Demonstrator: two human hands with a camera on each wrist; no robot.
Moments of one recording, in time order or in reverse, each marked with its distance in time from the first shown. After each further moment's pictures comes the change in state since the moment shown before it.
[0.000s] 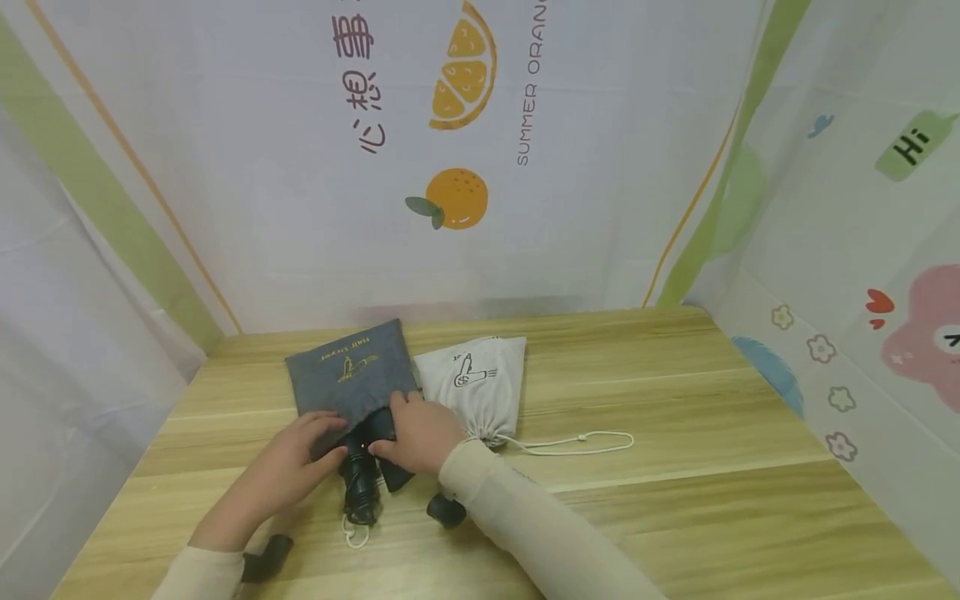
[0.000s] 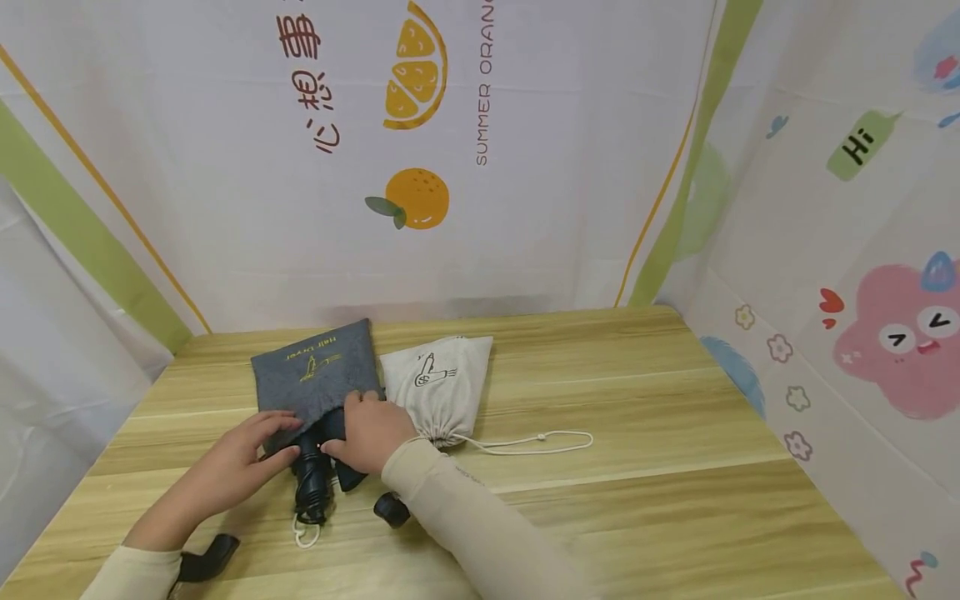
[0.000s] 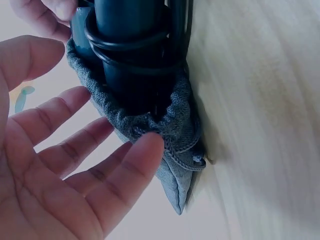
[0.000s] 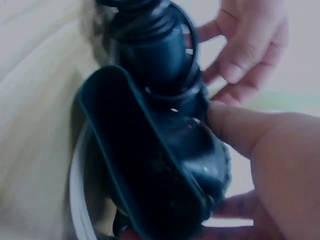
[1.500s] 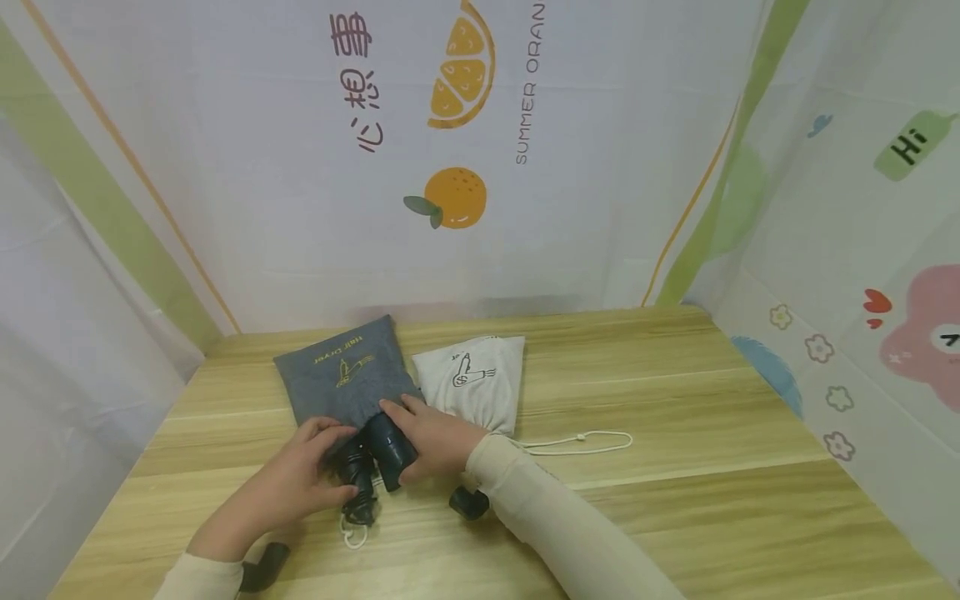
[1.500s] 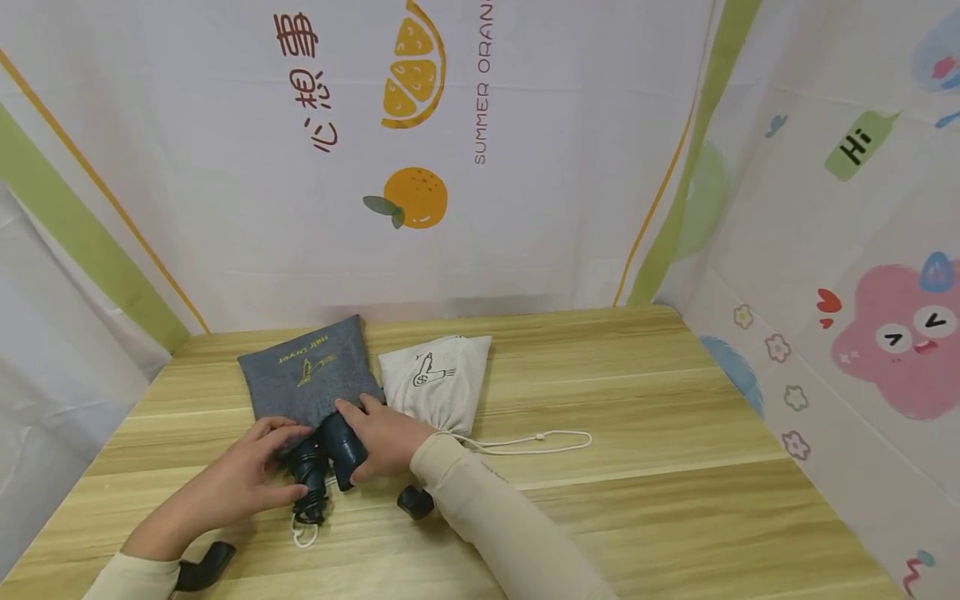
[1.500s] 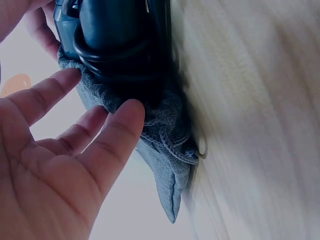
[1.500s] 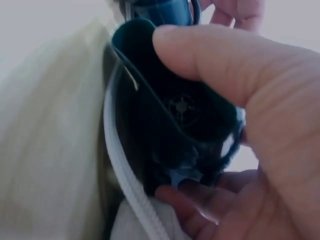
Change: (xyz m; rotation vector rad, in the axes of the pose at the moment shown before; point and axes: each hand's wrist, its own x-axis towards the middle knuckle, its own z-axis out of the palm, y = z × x) left_hand -0.007 -0.002 0.010 0.027 -0.018 0.133; right_hand -0.007 0.033 0.000 0.155 -0.222 -0.276
